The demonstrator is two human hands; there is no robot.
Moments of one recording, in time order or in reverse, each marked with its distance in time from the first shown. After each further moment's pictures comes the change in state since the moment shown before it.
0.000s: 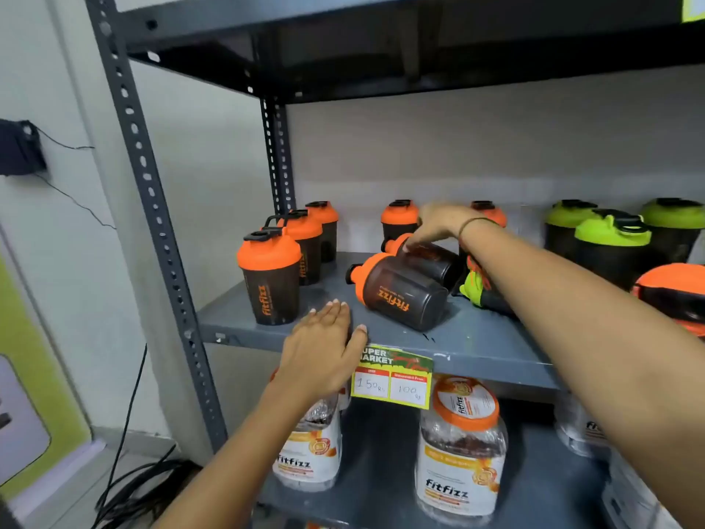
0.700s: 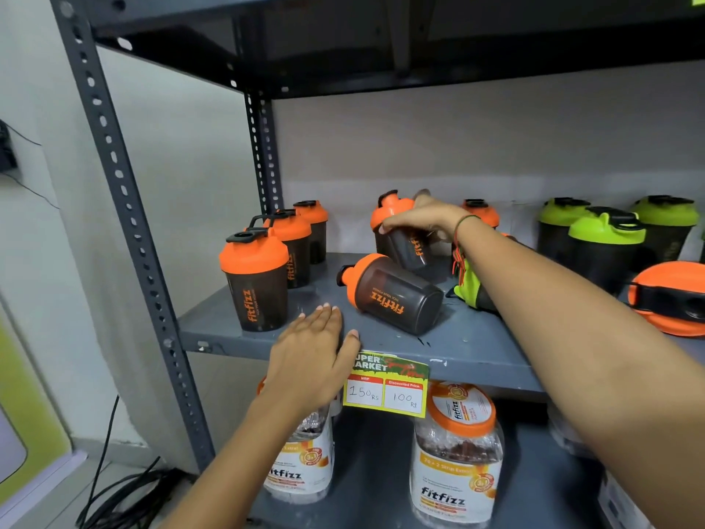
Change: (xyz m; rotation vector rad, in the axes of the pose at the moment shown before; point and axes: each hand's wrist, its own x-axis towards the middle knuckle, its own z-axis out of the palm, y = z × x) left_hand 0.001 -0.004 0.004 0.030 0.047 0.012; right_hand 0.022 0.005 0.015 0.854 0.049 0.147
